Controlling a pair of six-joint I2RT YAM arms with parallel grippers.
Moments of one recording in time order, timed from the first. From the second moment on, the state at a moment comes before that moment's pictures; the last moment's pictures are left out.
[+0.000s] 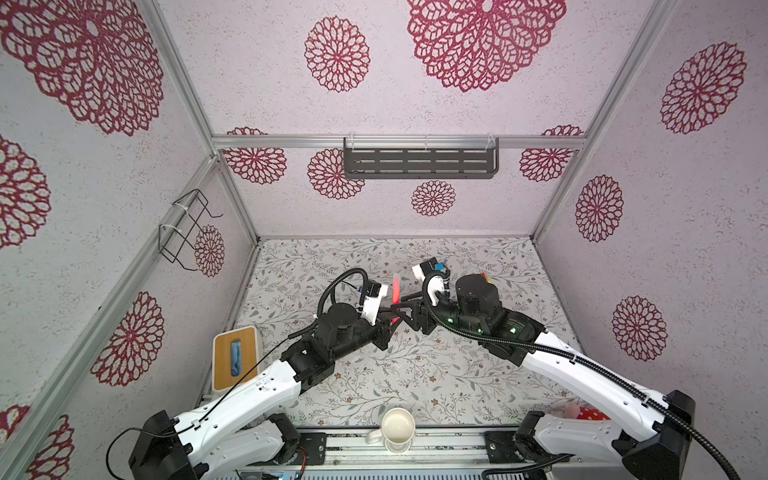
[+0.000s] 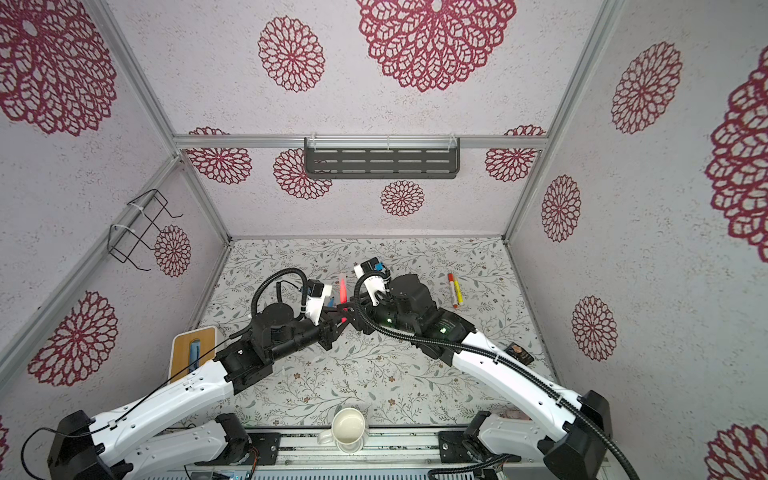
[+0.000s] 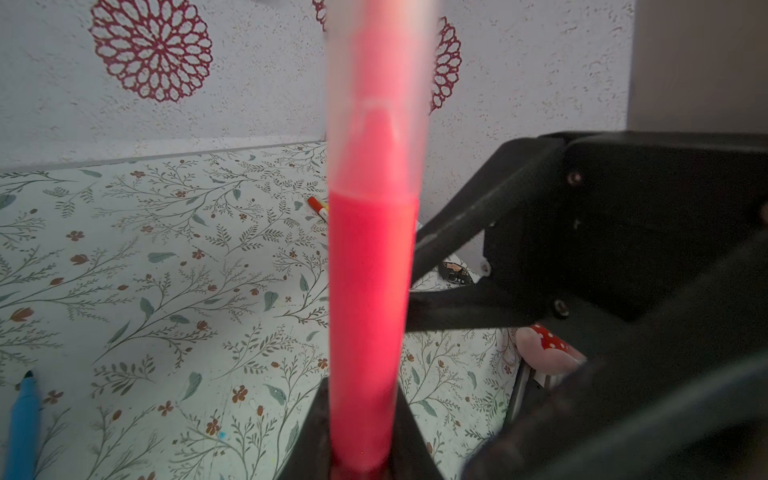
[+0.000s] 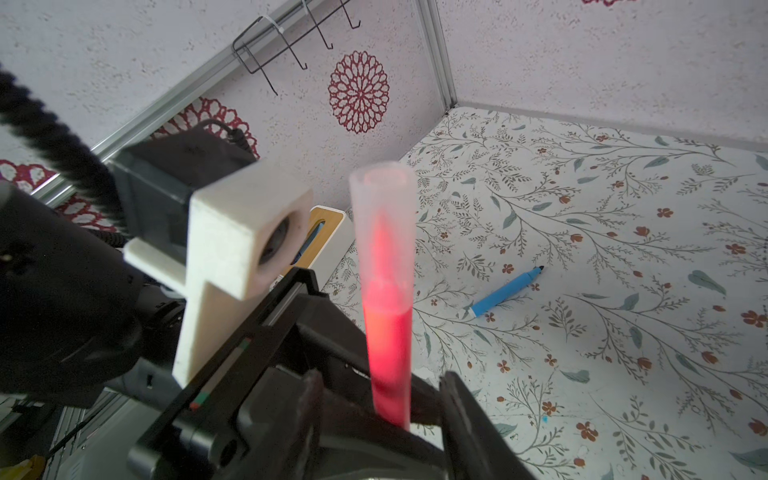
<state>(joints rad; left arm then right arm) -0.82 1.05 0.74 0.07 0.11 -0.37 0.86 1.18 1.10 -0.23 -0.26 0.39</state>
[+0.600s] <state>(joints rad) -0.82 1.06 0.75 0.07 0.12 -0.37 0.85 1.22 1.10 -0.20 -0.28 0.38</state>
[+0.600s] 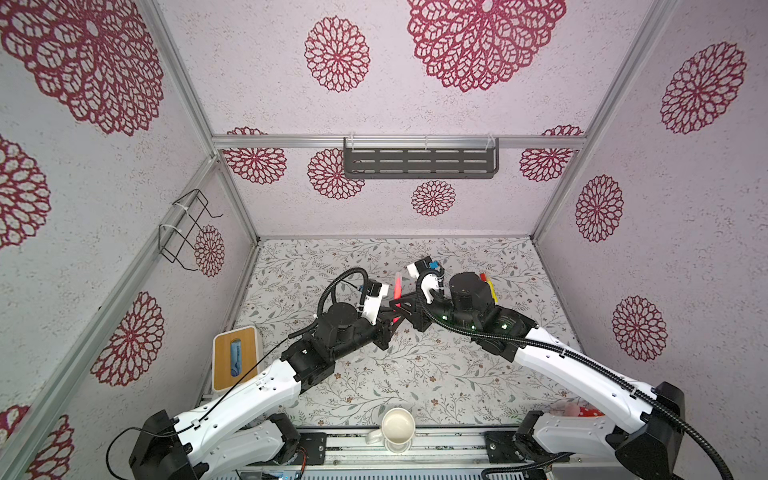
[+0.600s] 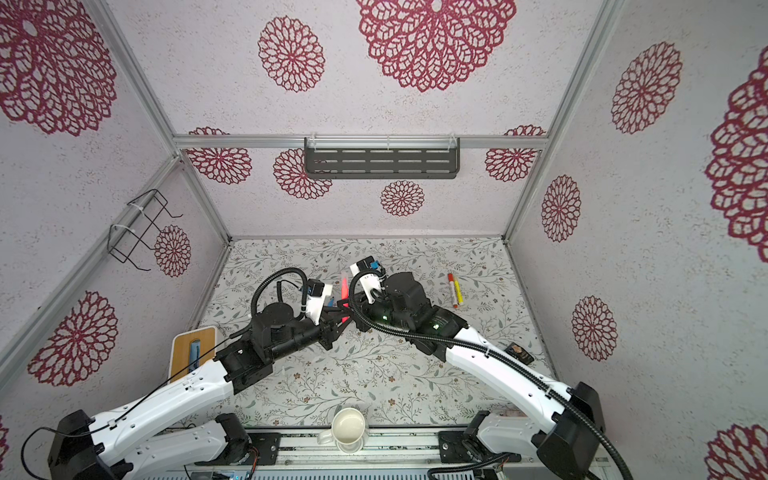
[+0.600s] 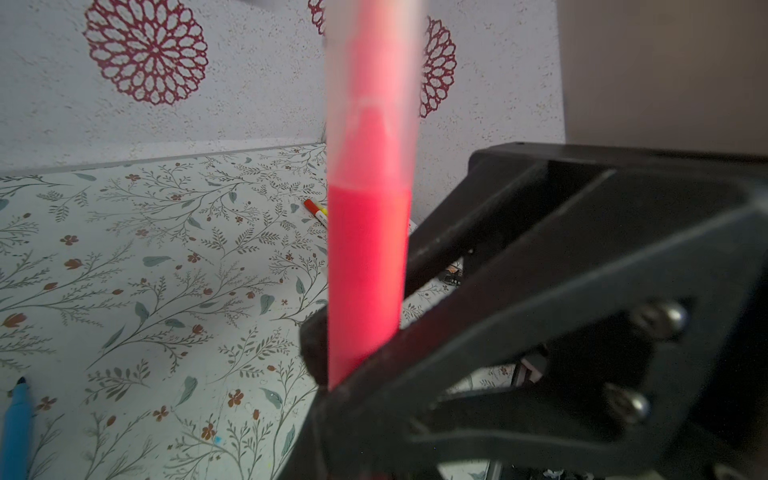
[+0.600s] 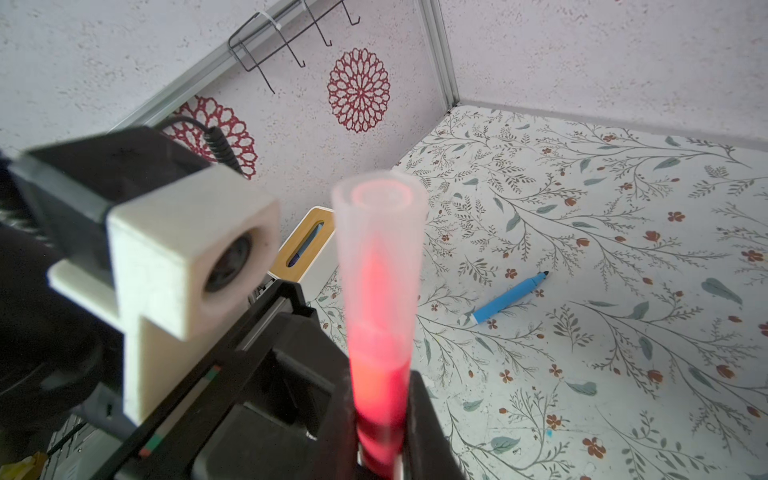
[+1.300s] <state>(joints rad) -0.82 1.14 0.78 0.07 0.14 -0.36 0.81 1.21 1.03 -0.18 -0.27 0.40</state>
